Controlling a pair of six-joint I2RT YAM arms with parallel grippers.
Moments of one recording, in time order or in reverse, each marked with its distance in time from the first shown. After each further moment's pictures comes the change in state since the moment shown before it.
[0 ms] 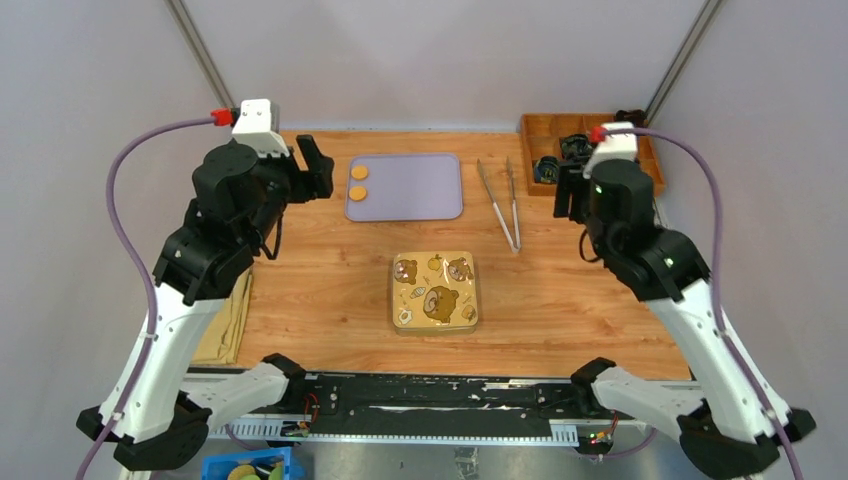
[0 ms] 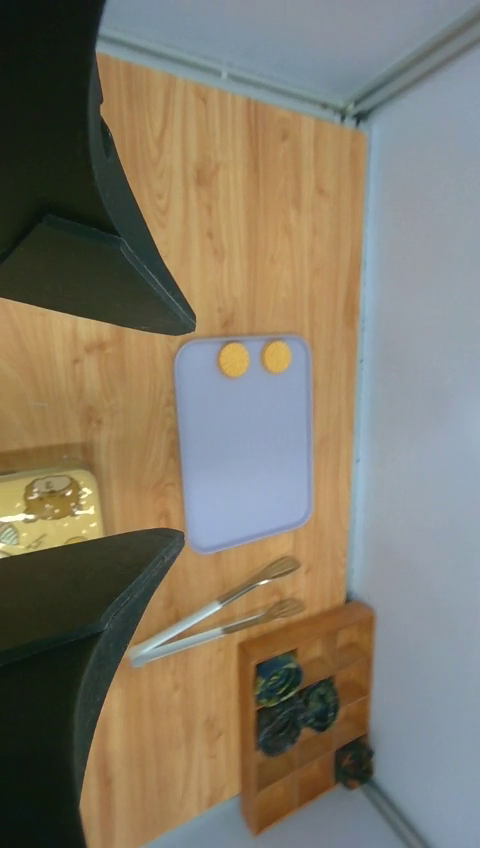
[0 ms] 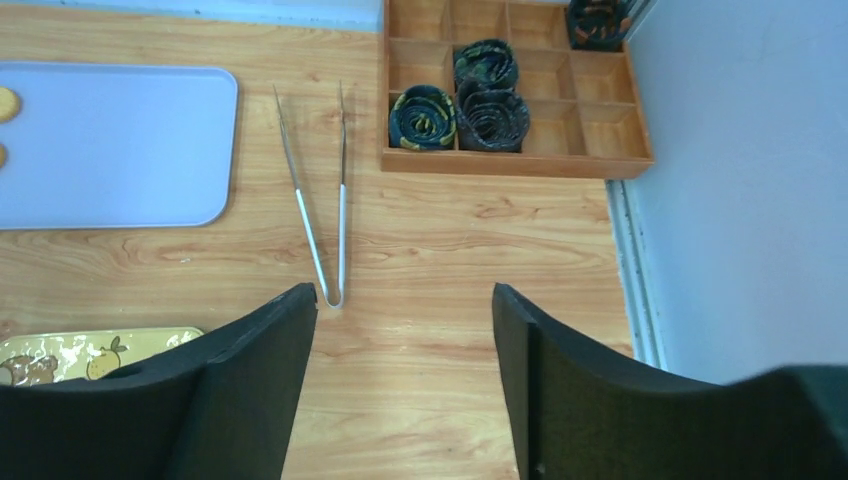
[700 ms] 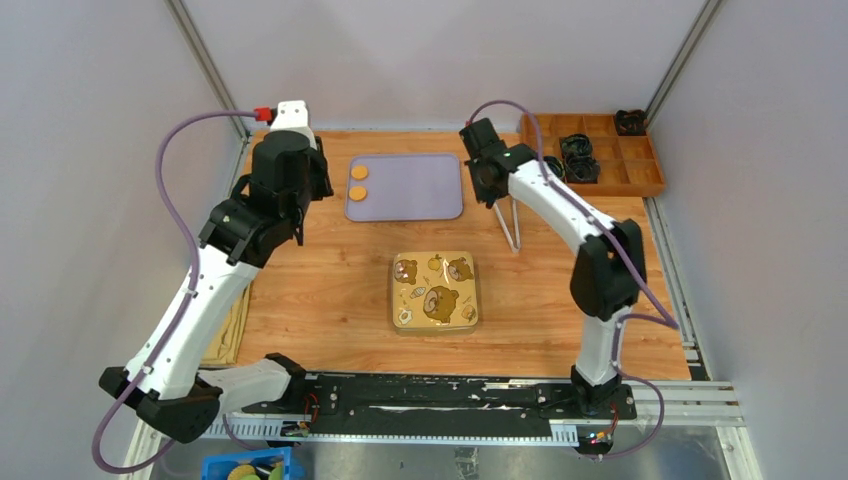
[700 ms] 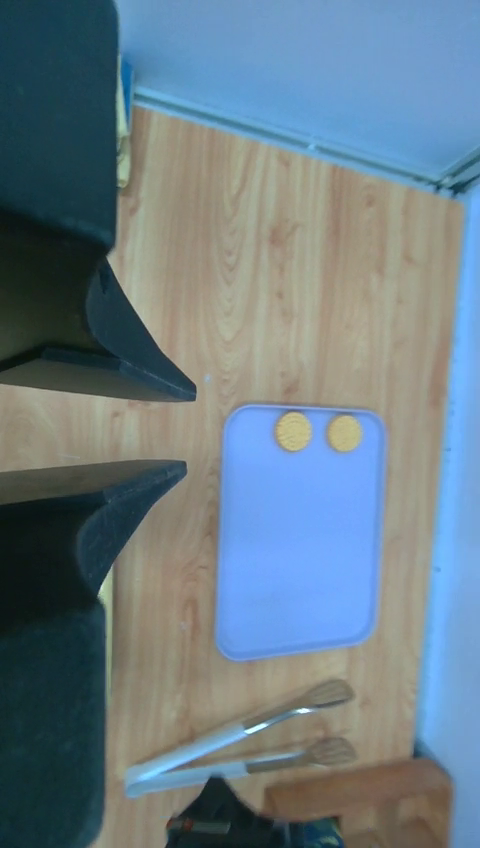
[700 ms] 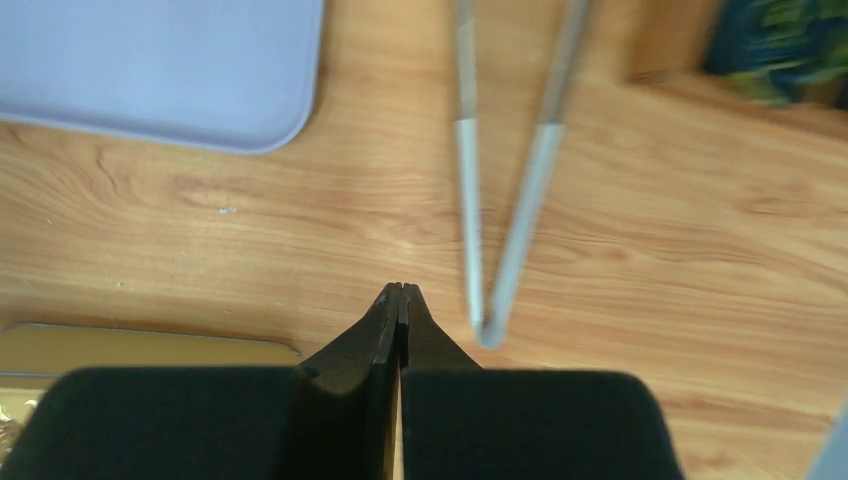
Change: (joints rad) left arm 0.000 0.109 -0.121 -0.032 -0.116 -0.047; right arm -0.020 0.928 0.338 -0.065 -0.330 0.100
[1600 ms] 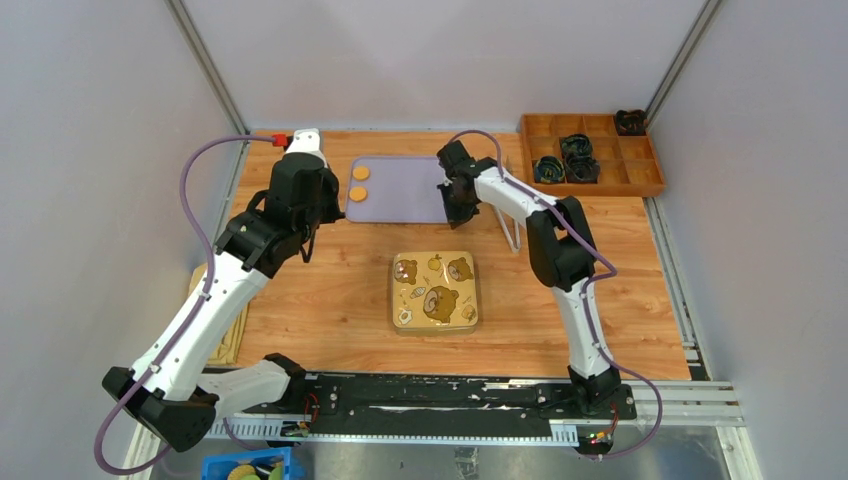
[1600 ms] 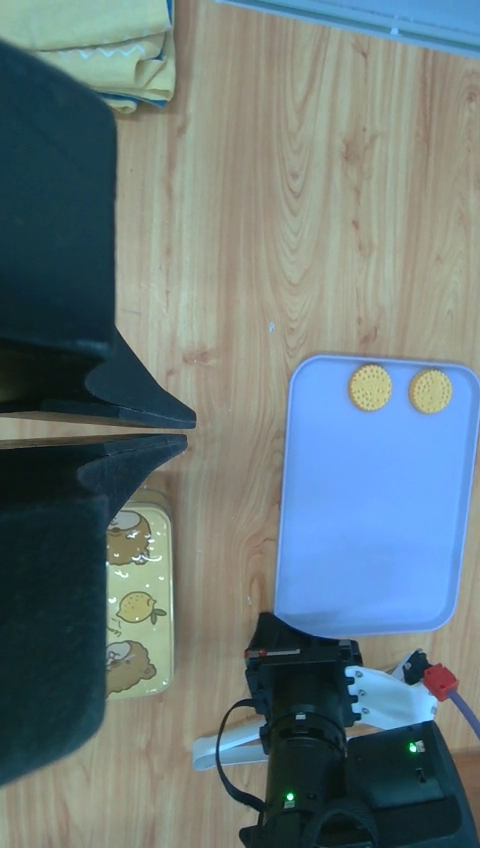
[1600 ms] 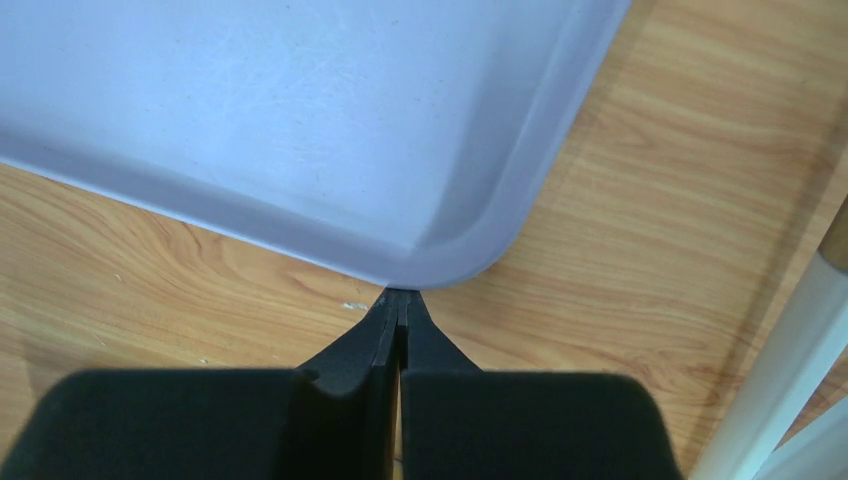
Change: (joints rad) left arm 0.000 -0.032 -0.146 0.026 0.102 -0.097; right arm 0.010 0.275 0.102 0.085 -0.274 0.060
